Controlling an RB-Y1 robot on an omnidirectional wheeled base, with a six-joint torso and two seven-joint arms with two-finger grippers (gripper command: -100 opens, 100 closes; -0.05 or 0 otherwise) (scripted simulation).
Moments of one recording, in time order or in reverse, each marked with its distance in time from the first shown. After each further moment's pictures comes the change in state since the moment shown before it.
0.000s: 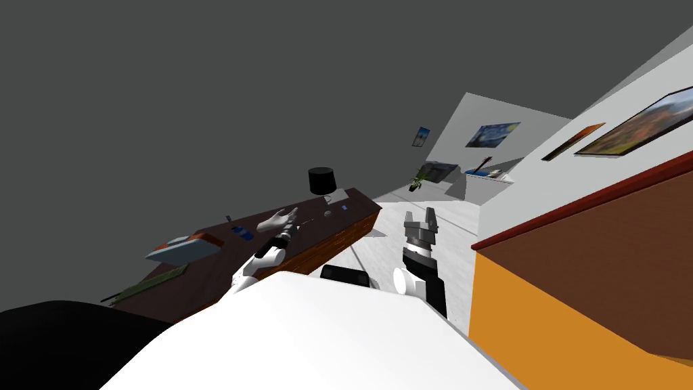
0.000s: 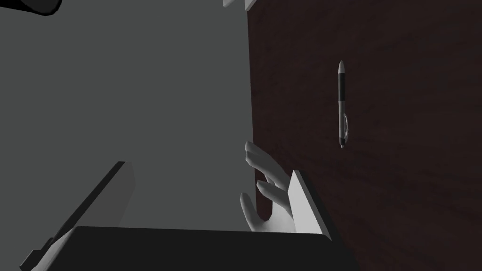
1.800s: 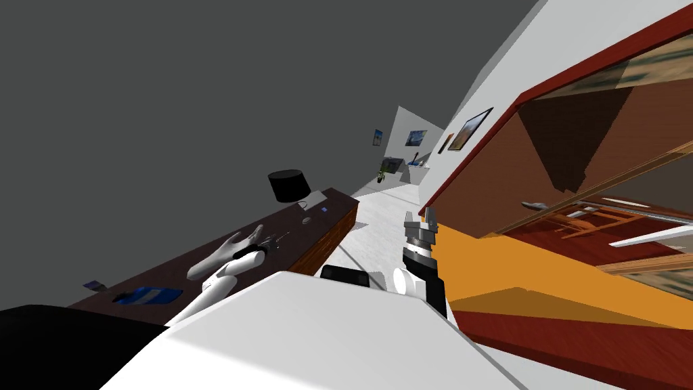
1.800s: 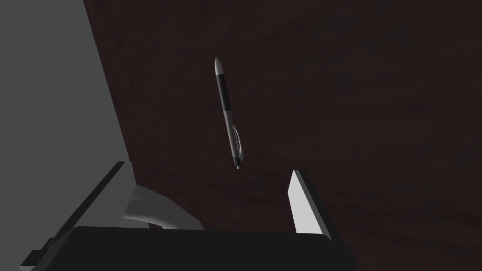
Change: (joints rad) left arm -0.078 0.162 0.115 0.429 0.221 0.302 0.086; right arm 0.000 0.000 0.000 0.000 0.000 0.000 0.000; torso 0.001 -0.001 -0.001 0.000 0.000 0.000
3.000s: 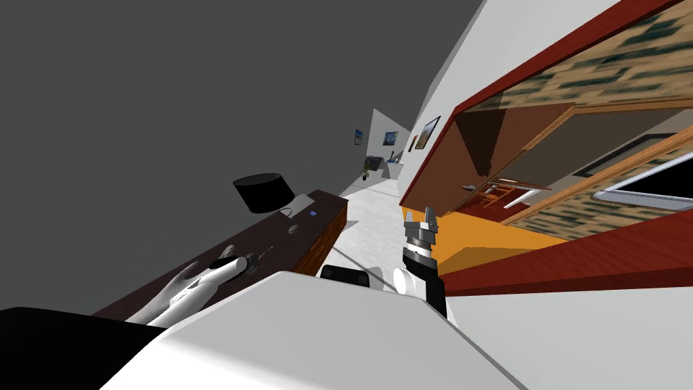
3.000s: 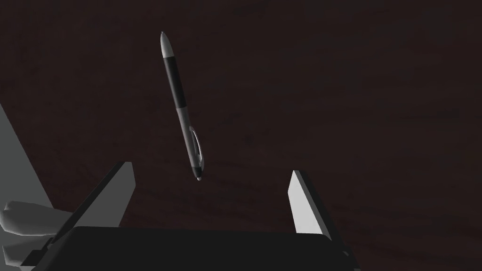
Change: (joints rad) left arm -0.037 0.096 0.040 0.307 0.165 0.172 0.061; right arm 0.000 0.000 0.000 0.000 0.000 0.000 0.000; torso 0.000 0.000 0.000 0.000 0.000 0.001
